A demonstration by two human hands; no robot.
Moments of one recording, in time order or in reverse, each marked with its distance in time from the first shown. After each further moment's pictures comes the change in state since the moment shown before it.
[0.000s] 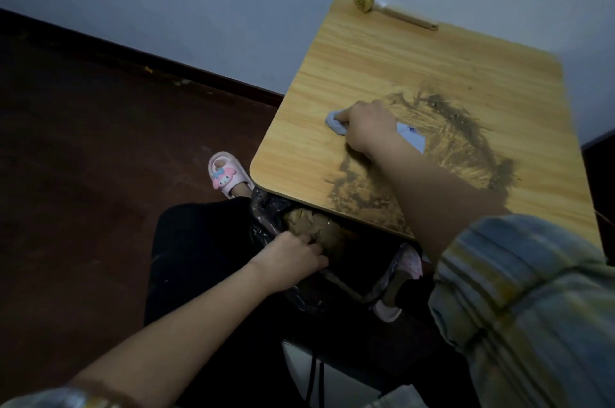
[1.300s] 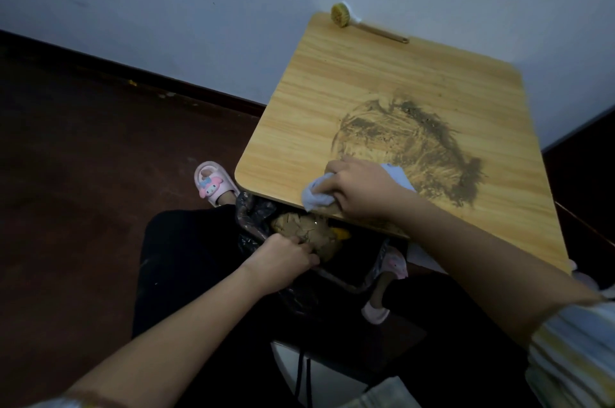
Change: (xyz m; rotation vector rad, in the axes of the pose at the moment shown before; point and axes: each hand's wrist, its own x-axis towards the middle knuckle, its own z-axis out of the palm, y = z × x) left_hand 0.002 0.010 0.000 0.001 0.033 -0.036; right_hand -0.105 0.013 0.011 -0.038 -0.038 -0.518
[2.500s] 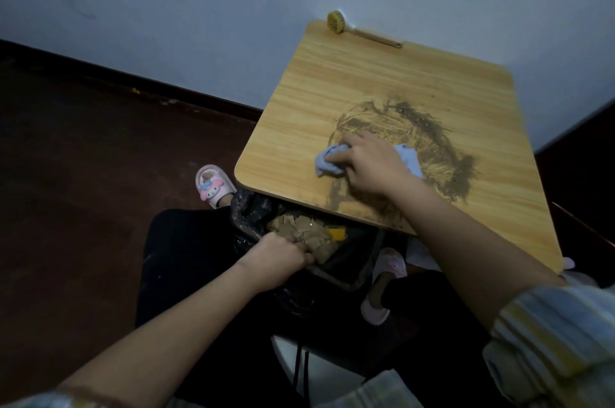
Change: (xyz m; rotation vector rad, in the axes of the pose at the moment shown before) left_hand -0.009 0.005 -0.007 0.026 -0.012 -0.007; right_hand -0.002 0.022 -0.010 -0.023 0.142 0.192
